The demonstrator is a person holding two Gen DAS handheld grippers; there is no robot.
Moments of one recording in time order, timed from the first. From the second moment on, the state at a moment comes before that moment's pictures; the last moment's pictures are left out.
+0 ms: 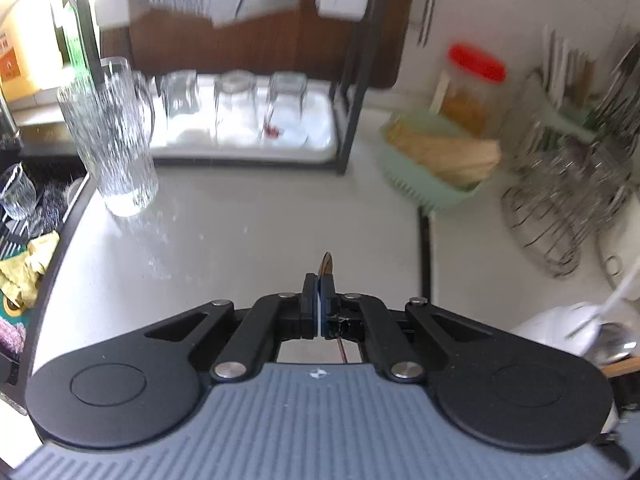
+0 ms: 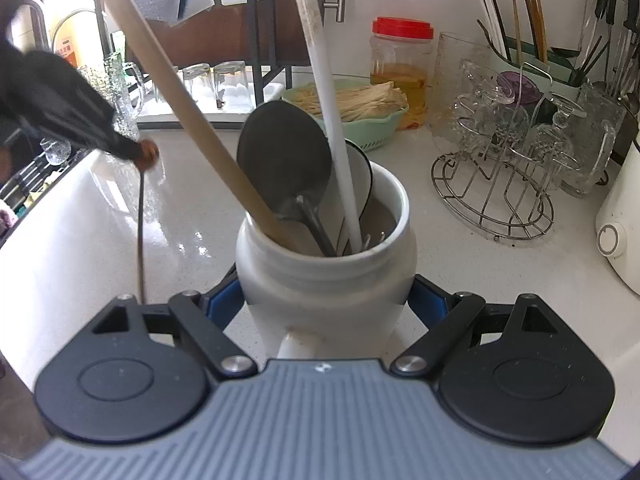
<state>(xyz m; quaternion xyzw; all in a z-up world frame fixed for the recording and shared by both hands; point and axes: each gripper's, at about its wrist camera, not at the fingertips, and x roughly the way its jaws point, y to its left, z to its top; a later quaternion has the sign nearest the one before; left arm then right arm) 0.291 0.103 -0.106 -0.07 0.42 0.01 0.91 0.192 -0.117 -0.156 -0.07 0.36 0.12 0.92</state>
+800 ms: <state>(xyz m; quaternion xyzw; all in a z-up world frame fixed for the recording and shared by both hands) 0.249 0.051 0.034 -0.07 0.31 -0.08 0.95 0.201 -0.111 -0.158 -0.07 0.35 0.12 0.93</state>
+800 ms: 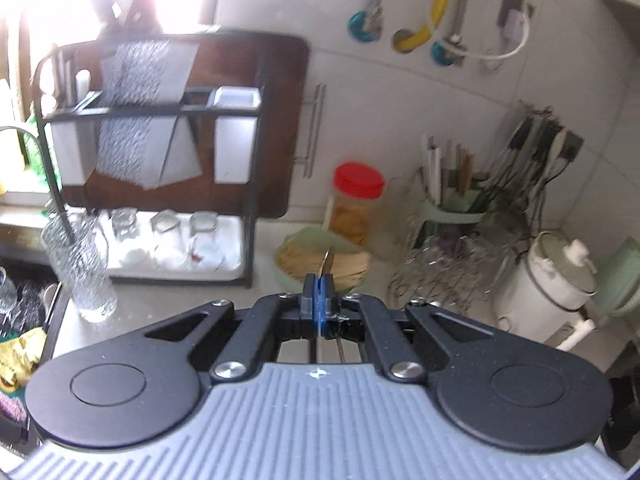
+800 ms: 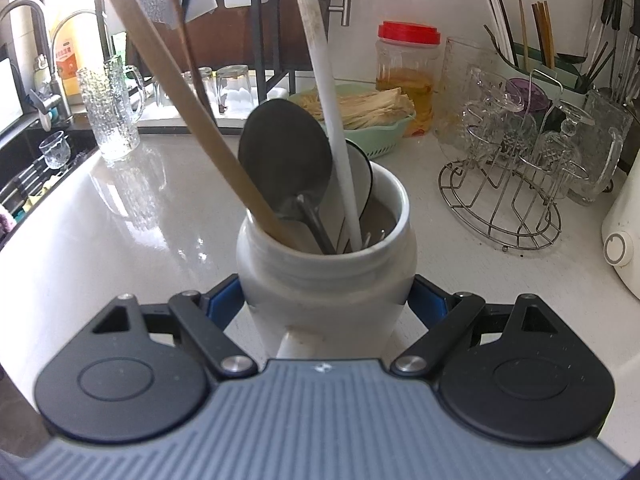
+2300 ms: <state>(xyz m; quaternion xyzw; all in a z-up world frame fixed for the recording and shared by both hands) 0.299 -0.015 -0.024 -0.01 0.55 -0.24 0.80 0.200 -0.110 -0.159 -0.06 0.34 0.11 0.93</state>
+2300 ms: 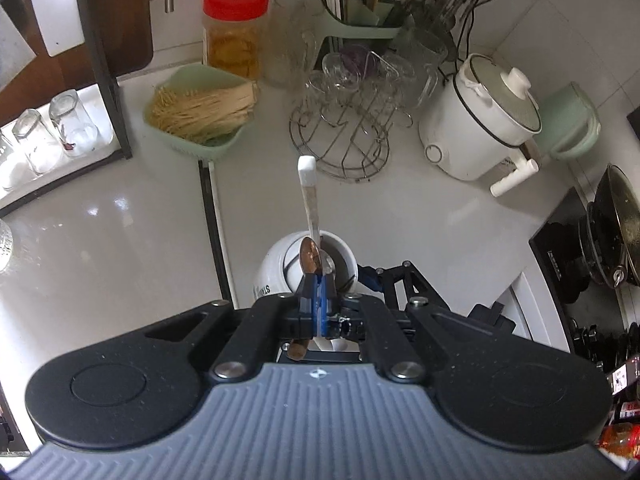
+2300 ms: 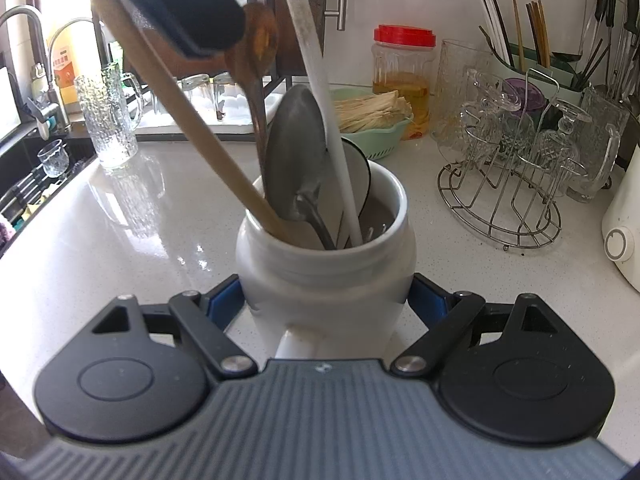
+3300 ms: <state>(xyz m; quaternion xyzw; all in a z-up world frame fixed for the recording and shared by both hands) 0.277 0.030 0.022 -0.03 0.45 -0.19 0.87 0.205 -0.111 -0.160 -0.06 0.35 0.10 0.93</state>
